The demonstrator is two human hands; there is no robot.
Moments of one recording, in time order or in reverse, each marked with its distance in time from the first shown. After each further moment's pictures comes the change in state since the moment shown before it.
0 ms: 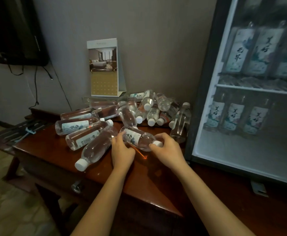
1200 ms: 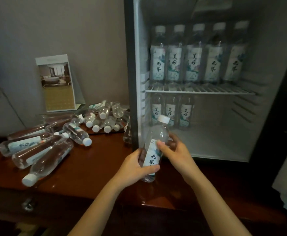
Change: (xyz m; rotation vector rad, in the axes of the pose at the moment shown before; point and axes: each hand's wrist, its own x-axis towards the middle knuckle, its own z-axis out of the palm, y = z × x) left_hand -0.120 0.101 0.055 -0.302 -0.853 0.232; right_hand -0.098 0.053 -0.148 0.538 0.142 -0.082
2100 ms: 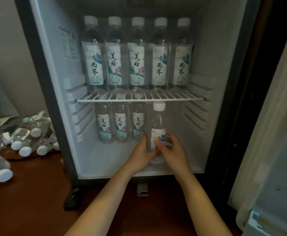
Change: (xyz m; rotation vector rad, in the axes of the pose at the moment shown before) left_hand 0.156 0.032 0.144 -0.114 -0.138 0.209; right_hand 0.052 0.031 -0.129 -0.151 0.412 -0.027
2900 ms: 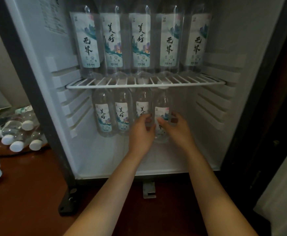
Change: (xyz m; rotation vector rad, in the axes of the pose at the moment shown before) left_hand 0.037 -0.003 -0.008 0.301 0.374 0.042; right_hand 0.072 0.021 0.010 -0.153 0.072 0.015
